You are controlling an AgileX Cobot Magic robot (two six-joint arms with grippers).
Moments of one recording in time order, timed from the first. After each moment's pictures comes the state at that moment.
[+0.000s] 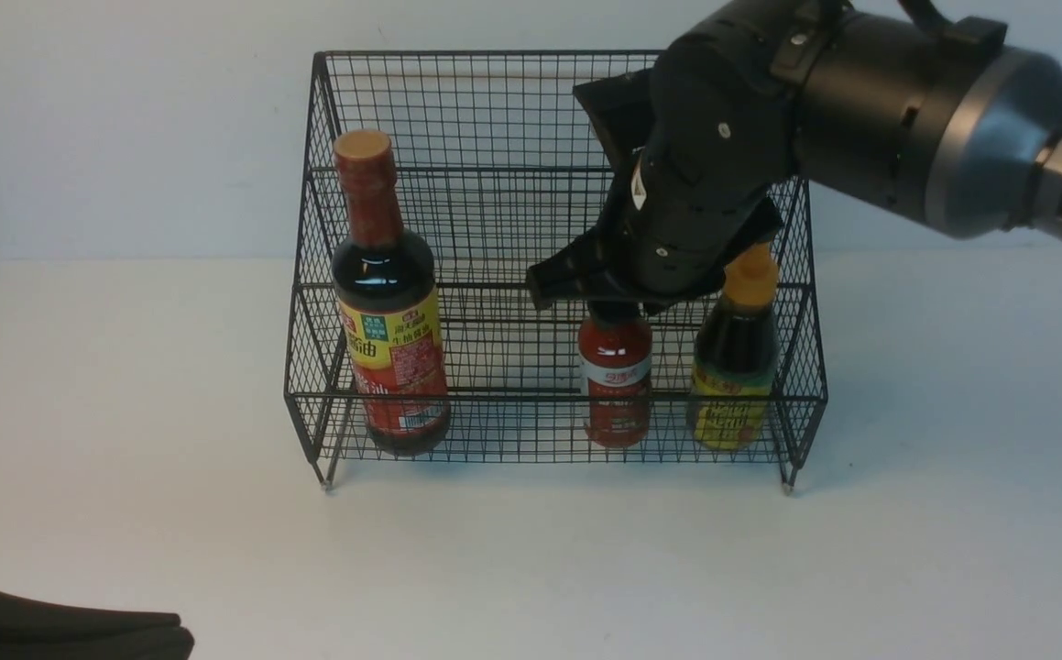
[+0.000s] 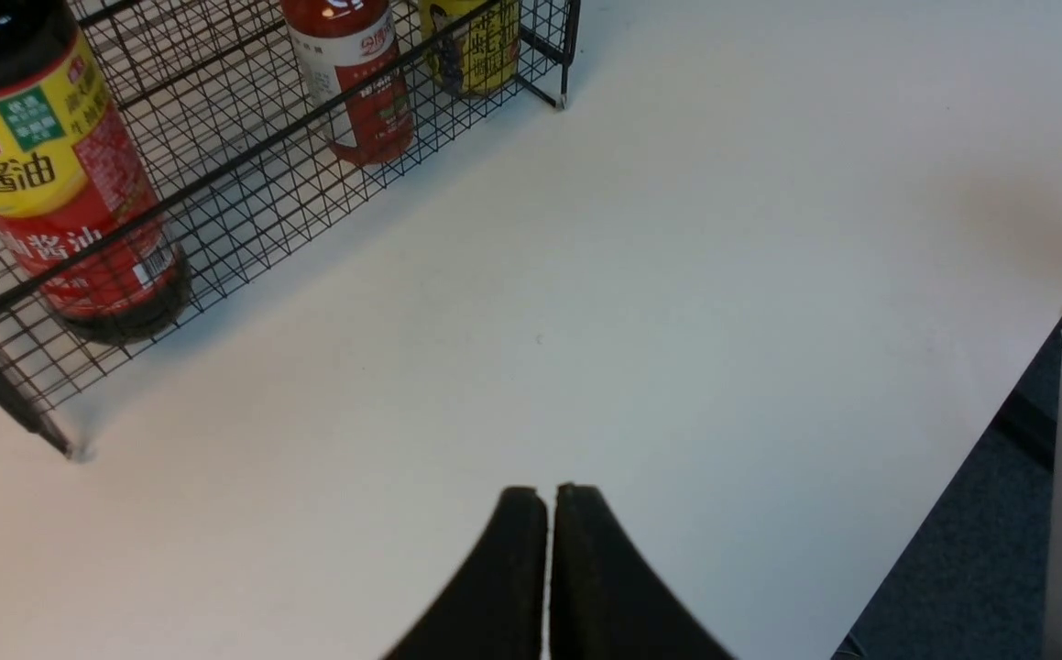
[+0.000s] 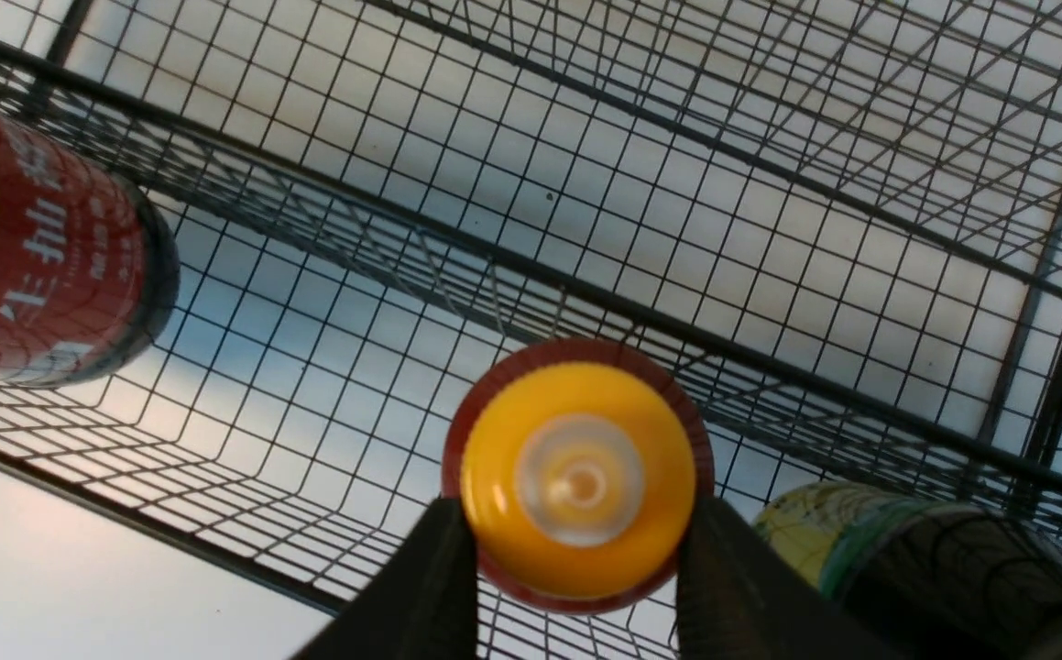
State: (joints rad) right arm 0.66 1.90 -1.73 -0.17 1.11 0.37; left arm 0.10 0.54 -0.74 -0.81 1.25 0.89
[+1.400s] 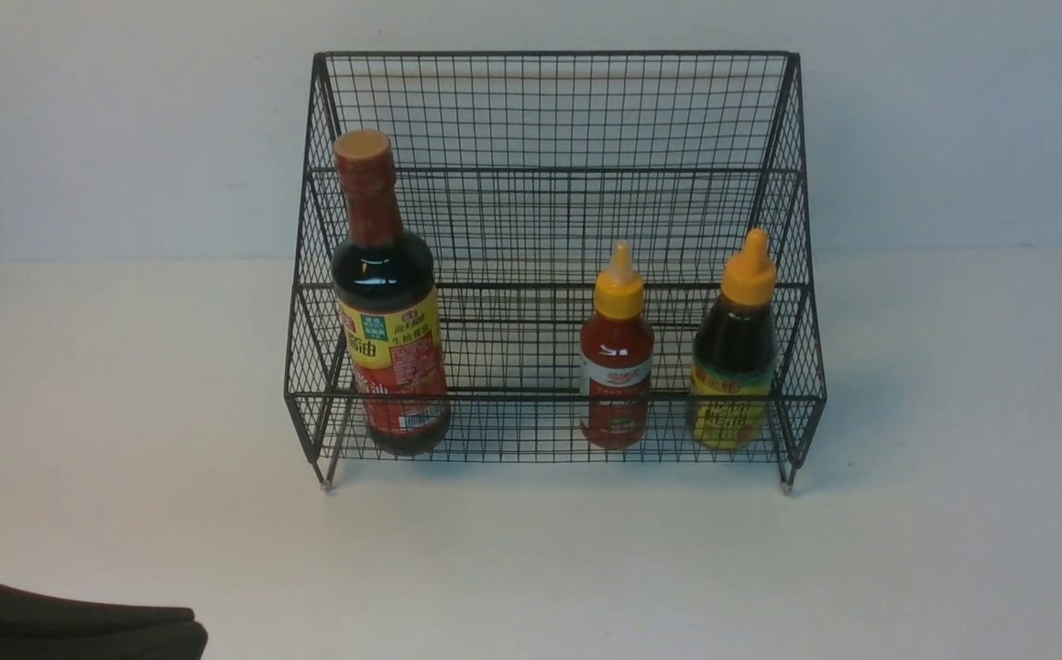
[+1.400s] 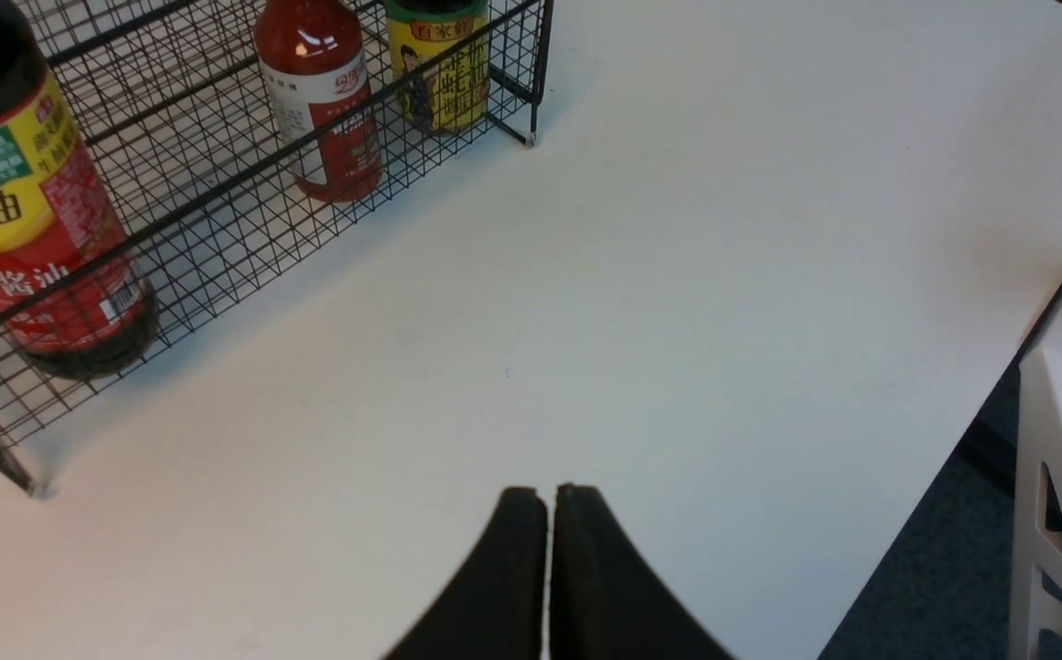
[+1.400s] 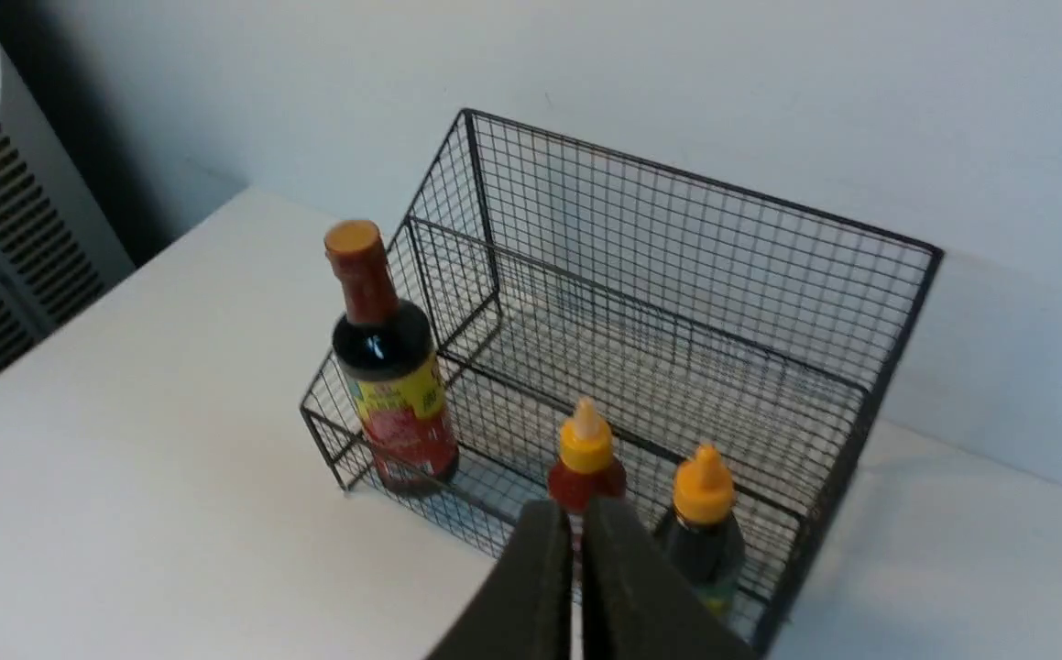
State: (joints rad) right arm 0.66 0.91 -1.57 -0.09 1.27 0.15; left arm 0.10 0.54 -0.74 -0.85 1.25 0.89
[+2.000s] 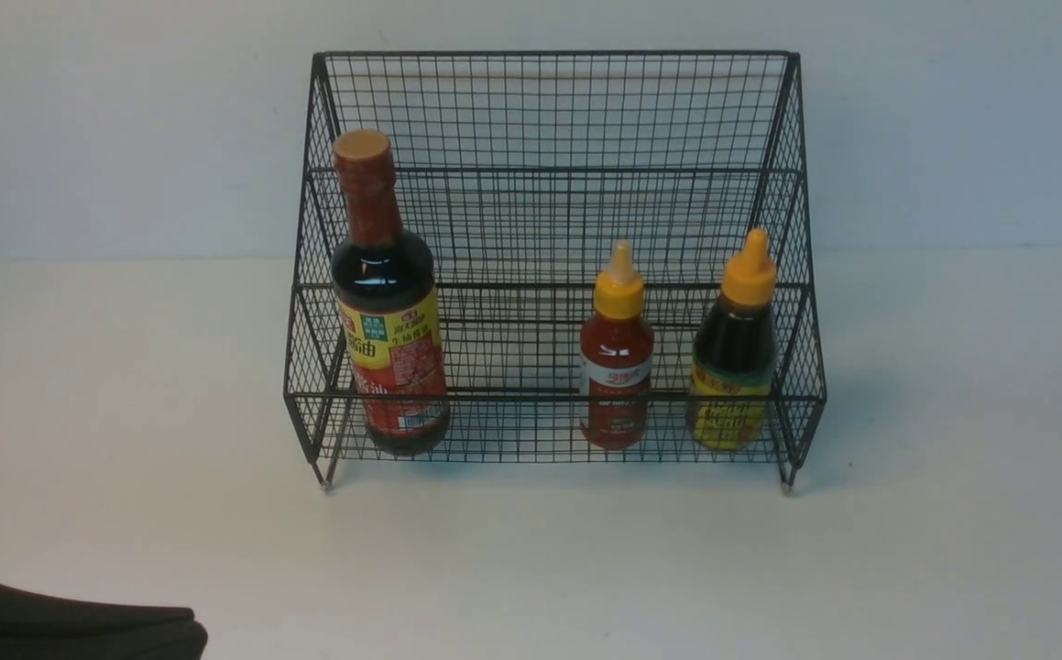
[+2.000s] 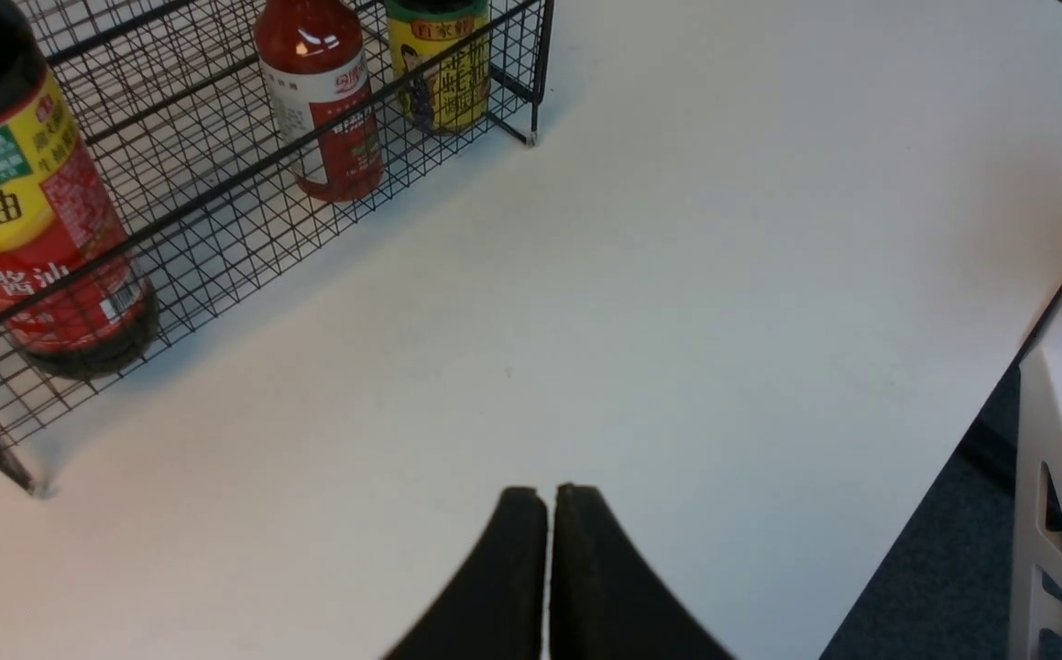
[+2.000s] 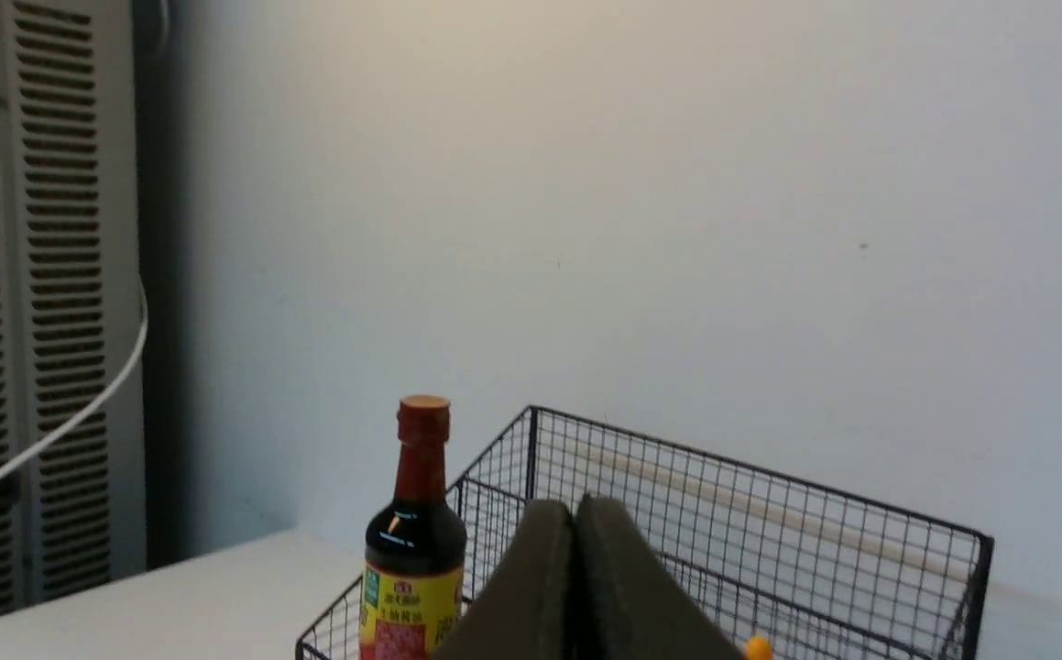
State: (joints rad) right arm 0.66 0.17 -0.37 -0.16 0.10 0.09; left arm 0.10 0.54 -0.74 -0.85 1.25 0.89
